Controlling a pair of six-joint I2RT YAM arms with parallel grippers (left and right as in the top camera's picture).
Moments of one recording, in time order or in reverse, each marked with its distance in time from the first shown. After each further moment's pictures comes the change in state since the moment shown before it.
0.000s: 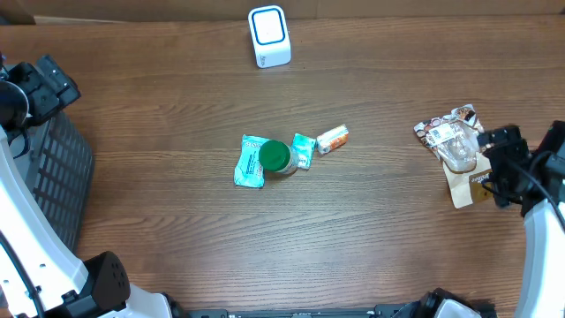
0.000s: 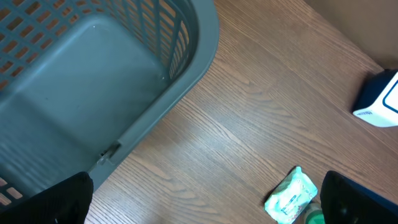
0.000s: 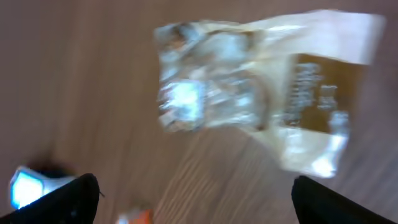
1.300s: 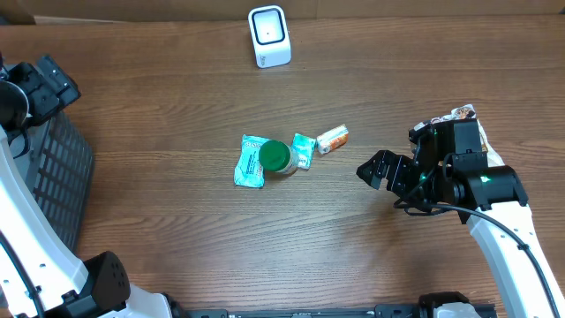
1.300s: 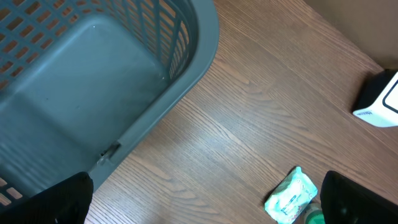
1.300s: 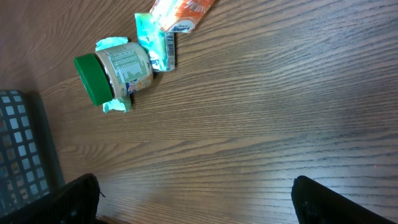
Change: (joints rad) left arm 0.000 0.000 0.000 0.000 0.000 0.000; right arm 0.565 -0.018 -0.013 -0.228 -0.179 -0.252
